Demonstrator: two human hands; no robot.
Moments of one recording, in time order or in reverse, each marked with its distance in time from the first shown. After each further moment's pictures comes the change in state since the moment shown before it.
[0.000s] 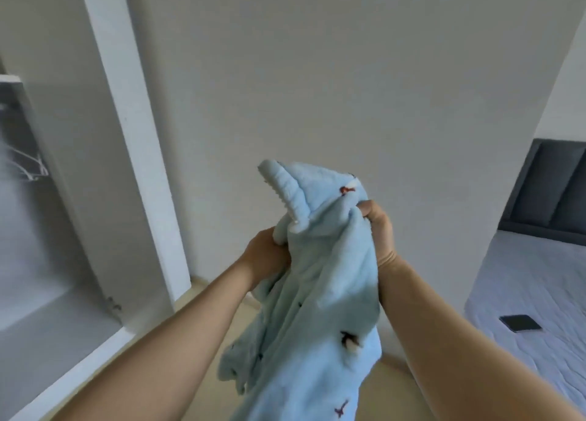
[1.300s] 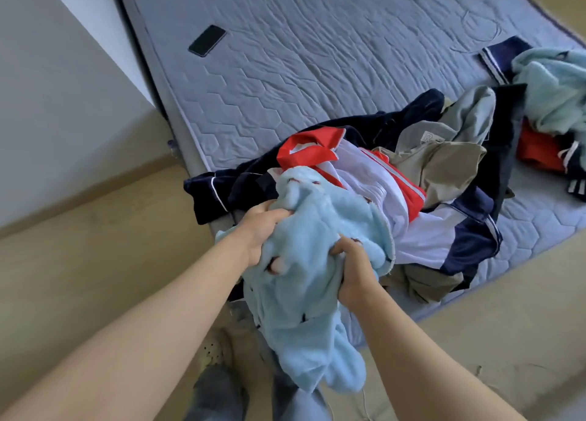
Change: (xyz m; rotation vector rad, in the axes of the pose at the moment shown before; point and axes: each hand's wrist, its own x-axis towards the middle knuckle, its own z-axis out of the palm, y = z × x) left_hand -0.150 0.074 0.698 -0.269 -0.984 -0.677; right_hand -0.446 0.029 -0.545 0.341 1.367 0.280
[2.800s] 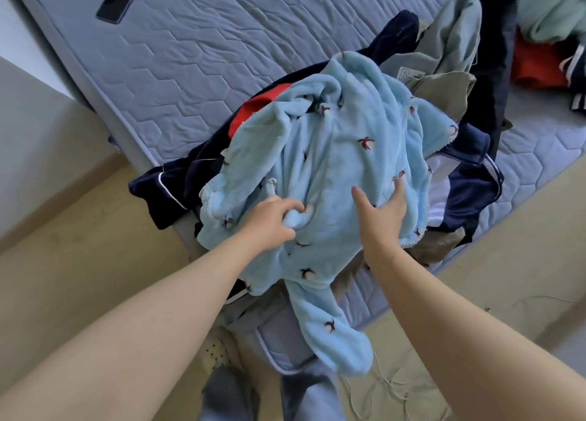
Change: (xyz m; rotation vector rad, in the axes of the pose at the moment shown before) left_hand 0.100 -0.045 0.047 1.295 -0.160 0.323; right_hand 0.087 -0.024 -0.075 -0.273 0.551 -0.371
